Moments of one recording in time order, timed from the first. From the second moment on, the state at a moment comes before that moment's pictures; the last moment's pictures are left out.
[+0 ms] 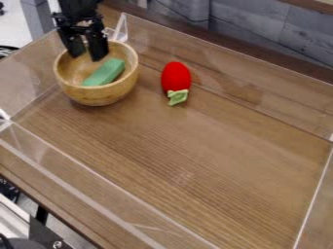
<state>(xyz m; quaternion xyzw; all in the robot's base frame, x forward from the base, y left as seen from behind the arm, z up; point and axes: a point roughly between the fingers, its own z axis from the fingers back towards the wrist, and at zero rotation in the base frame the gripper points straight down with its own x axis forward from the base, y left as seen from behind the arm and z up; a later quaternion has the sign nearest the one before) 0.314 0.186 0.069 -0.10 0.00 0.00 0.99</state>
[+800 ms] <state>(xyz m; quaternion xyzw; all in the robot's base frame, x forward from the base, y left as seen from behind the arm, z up) 0.351 0.148 0.086 -0.11 -0.02 -0.03 0.99</state>
